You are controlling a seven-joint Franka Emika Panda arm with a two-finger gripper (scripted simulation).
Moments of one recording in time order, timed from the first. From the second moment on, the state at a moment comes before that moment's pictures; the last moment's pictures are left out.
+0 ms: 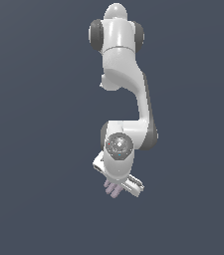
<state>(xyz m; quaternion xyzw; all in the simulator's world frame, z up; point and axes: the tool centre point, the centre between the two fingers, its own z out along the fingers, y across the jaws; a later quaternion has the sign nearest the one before) 0.143 0.020 0.042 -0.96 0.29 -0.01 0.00</state>
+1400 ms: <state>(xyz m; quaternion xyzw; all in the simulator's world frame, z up) 0.059 0.073 0.155 -0.96 0.29 -0.01 0.00</state>
